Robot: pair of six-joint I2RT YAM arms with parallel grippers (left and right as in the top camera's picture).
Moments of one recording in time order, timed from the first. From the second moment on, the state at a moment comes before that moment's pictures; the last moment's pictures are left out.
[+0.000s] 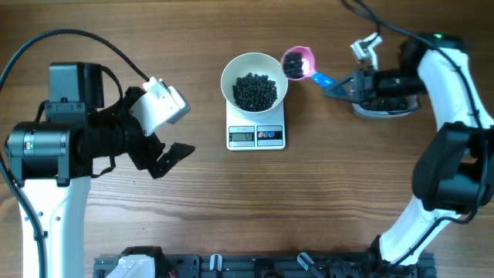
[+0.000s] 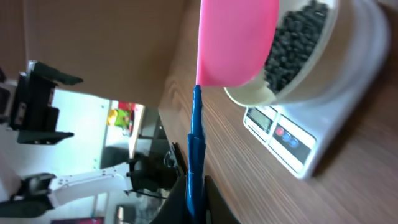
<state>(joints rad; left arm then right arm) -0.01 1.24 1.54 -1.42 0.54 0.84 -0.12 2.00 1.63 -1.50 -1.22 -0.67</state>
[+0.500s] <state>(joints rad) -0.01 1.24 1.54 -1.42 0.54 0.84 0.12 1.98 1.63 -1.16 -0.94 -0.41</state>
